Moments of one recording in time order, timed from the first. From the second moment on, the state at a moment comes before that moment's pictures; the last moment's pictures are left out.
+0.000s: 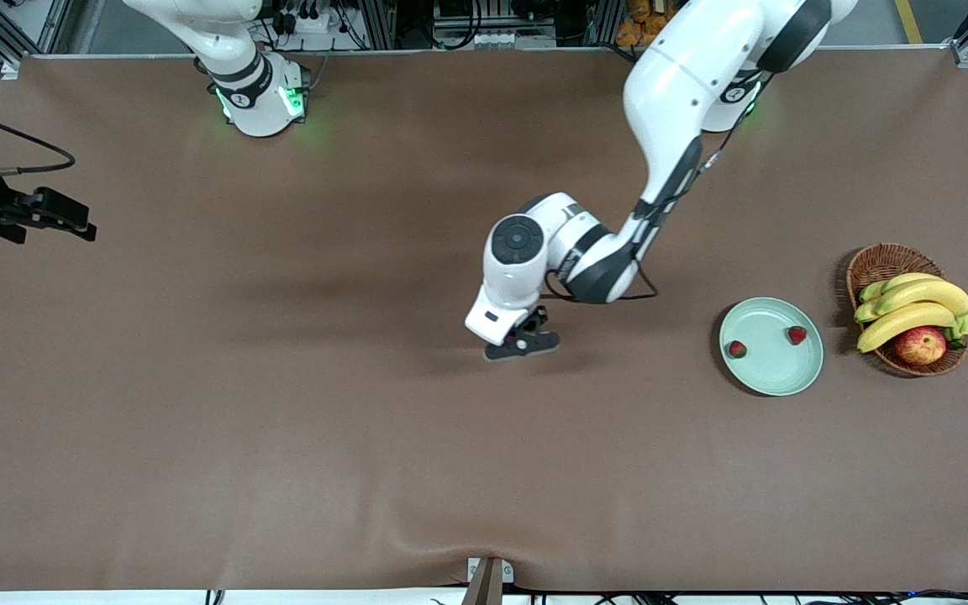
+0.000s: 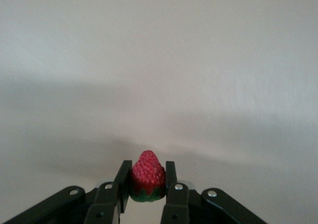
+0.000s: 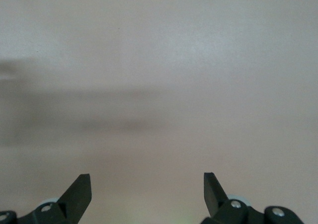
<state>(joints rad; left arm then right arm) -0.54 0.77 -0.19 -1.40 0.22 2.24 -1.01 -0.15 0.00 0.10 -1.62 0.01 1.54 -0.07</state>
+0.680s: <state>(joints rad) -0.22 0.52 -0.19 -1.61 0.22 2.03 -0.54 -0.08 -0.03 0.02 -1.62 0.01 1.51 -0.02</state>
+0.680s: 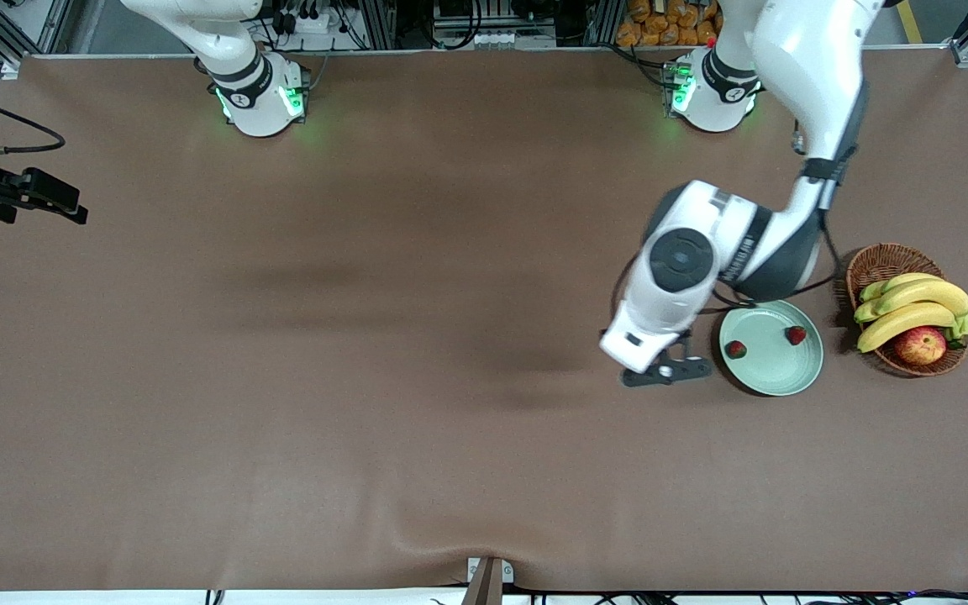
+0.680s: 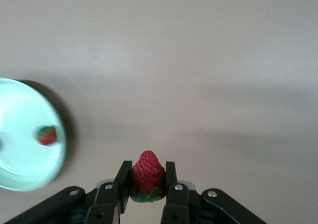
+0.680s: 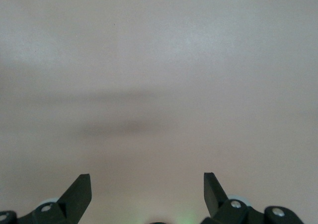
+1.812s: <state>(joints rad) 0.14 0.56 -0.21 -1.71 0.22 2.14 0.06 -0.02 -0.03 -0.08 -1.63 0.02 1.51 -0.06</state>
